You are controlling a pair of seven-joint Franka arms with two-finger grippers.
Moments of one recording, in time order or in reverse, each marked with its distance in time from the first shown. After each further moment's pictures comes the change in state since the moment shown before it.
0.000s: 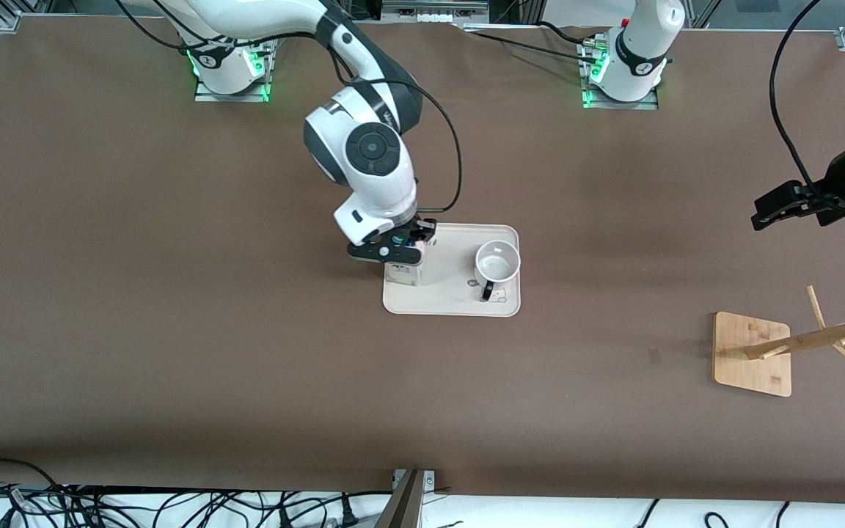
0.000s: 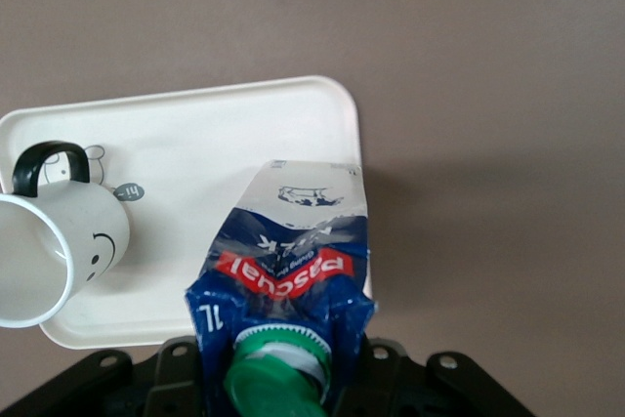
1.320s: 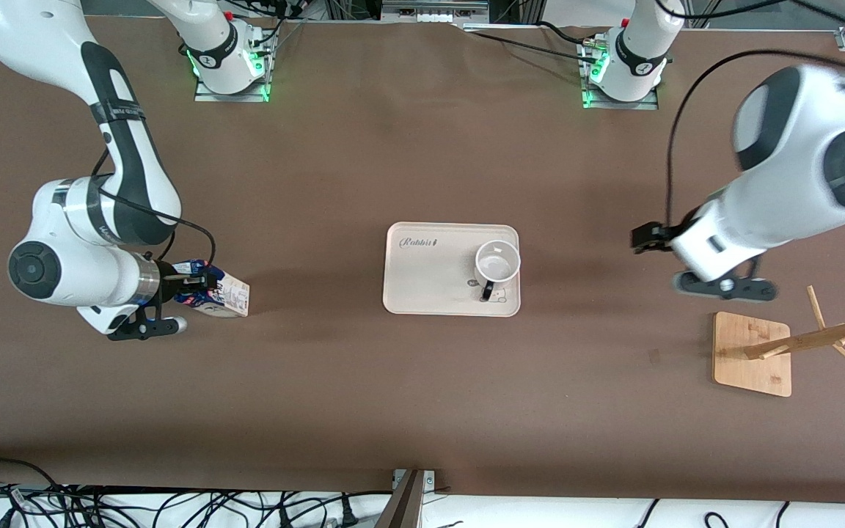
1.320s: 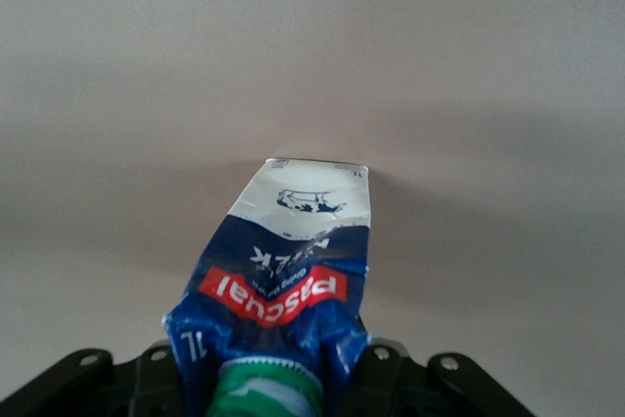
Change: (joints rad) left arm -0.112 0.208 -0.113 -0.018 -0.015 0.072 -0.033; right arm -0.558 -0.073 -0.054 -0.228 0.078 -0.020 -0.872
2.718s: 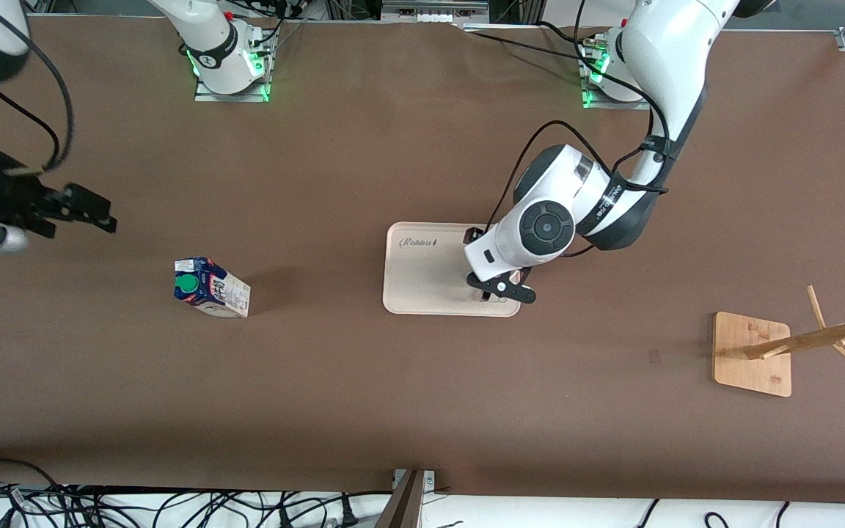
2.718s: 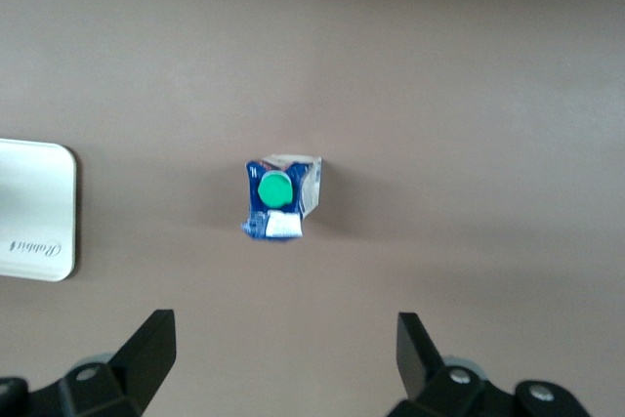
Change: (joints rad) left arm -0.140 0.275 -0.223 -0.032 -0.008 0.224 -0.142; right arm 0.000 -0.403 -0.083 0.121 -0.002 -0.318 0.000
